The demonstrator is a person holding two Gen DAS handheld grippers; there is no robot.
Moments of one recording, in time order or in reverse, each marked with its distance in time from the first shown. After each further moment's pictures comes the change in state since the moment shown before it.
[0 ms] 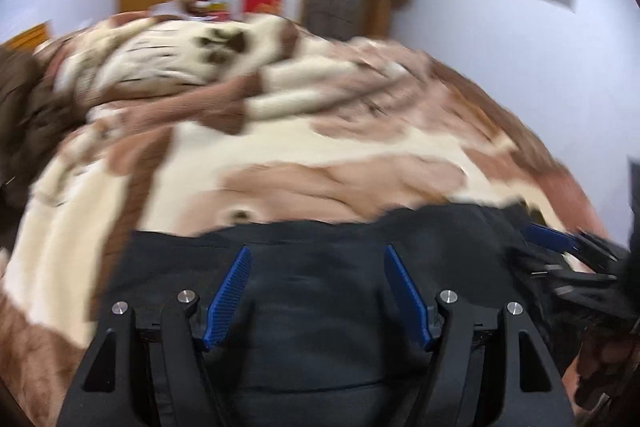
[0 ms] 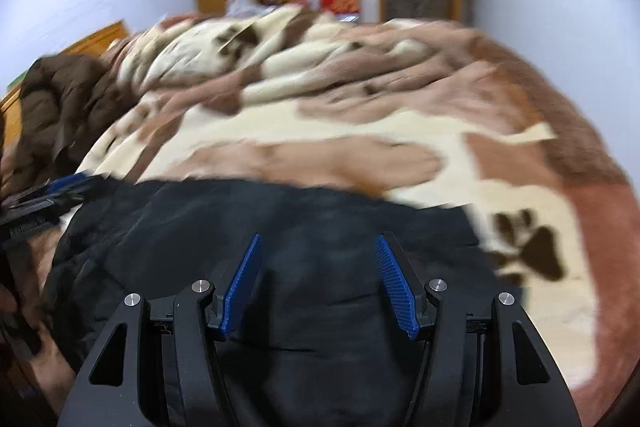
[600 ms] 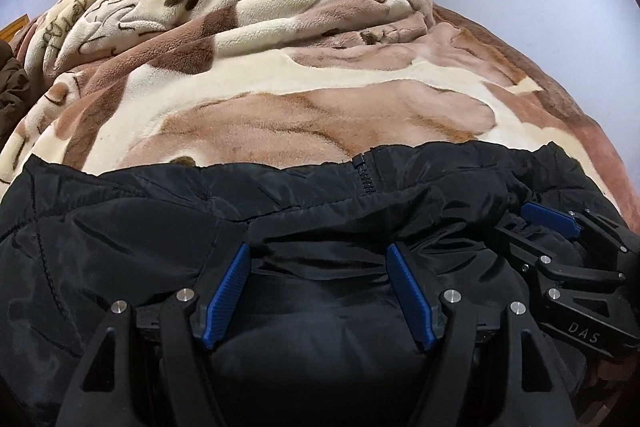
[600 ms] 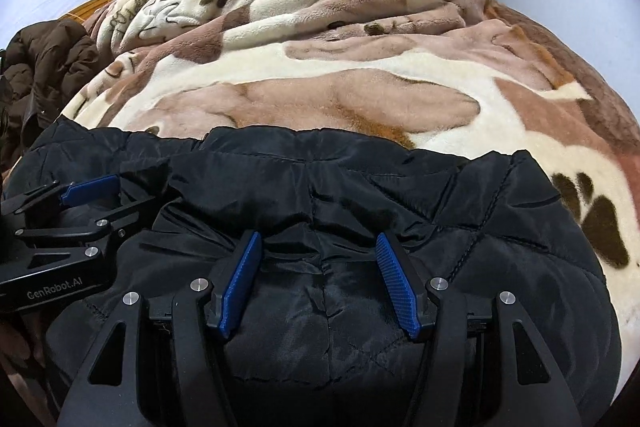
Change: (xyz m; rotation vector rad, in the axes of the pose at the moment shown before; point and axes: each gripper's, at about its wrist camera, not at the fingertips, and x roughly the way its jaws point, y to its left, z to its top) left arm 0.091 -0.016 -0.027 0.008 0.108 0.045; right arm 0.075 -0.021 -0.024 0.021 0.044 -0.017
